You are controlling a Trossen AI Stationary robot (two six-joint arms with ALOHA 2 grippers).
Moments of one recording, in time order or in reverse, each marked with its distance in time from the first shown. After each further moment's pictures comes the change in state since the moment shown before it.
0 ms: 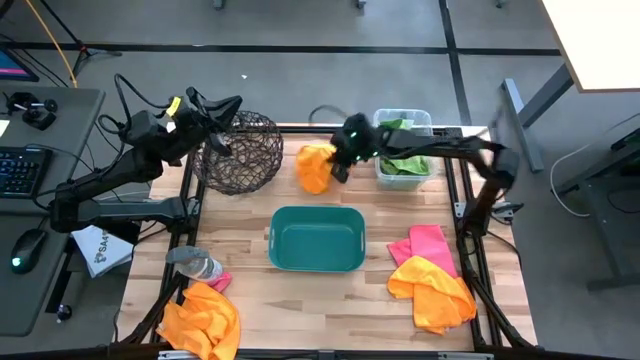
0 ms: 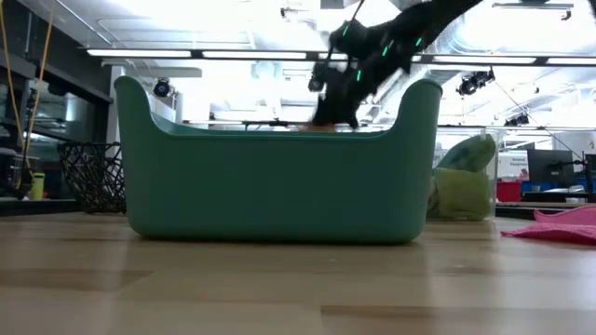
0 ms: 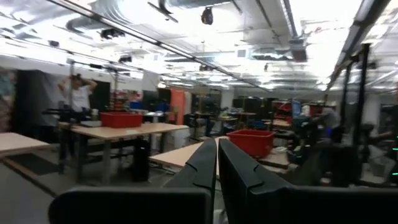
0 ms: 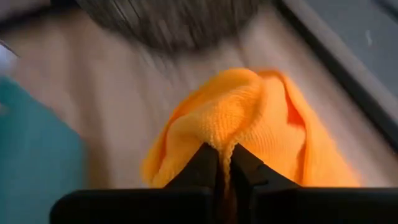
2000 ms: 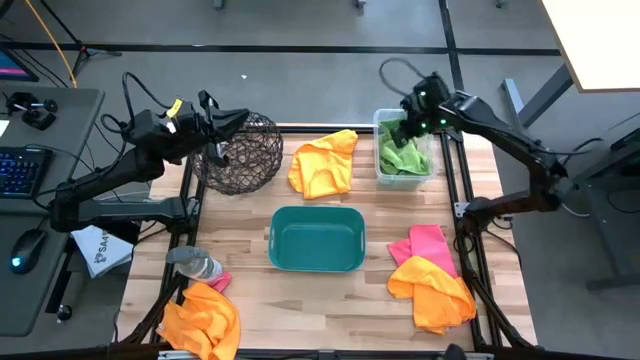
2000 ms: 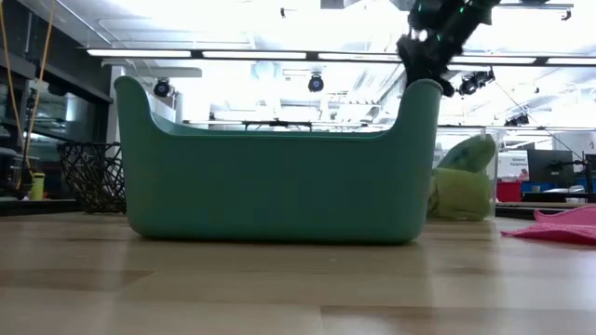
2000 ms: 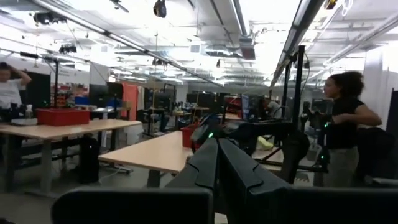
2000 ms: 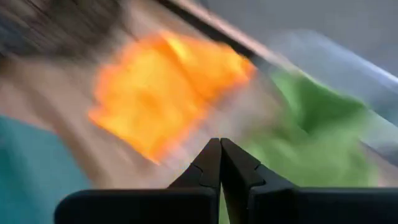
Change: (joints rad) left arm 0.000 0.009 0.000 -0.002 0.228 -0.071; right arm -0.372 -0.417 0.001 -0.582 -0.046 0.141
